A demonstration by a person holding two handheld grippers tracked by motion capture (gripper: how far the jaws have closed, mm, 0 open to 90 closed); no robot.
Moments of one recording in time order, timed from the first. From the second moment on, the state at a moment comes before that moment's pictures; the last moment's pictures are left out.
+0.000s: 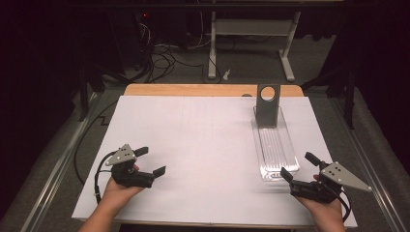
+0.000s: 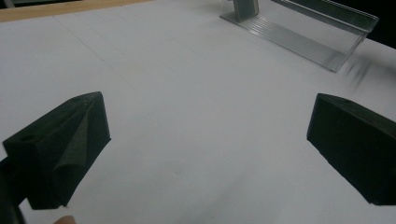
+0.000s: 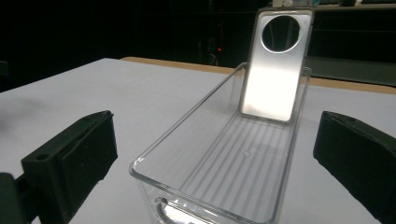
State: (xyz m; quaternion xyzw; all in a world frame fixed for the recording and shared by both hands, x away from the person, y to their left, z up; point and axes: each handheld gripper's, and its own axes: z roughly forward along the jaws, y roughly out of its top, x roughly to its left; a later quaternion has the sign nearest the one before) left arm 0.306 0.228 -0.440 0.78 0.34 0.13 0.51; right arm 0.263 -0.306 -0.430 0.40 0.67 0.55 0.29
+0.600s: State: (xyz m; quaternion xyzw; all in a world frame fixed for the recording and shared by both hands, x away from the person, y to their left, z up) left arm 0.305 0.231 -0.438 0.77 0.35 0.13 0.52; right arm 0.264 -0.314 -0.434 0.41 0.65 0.56 0.29
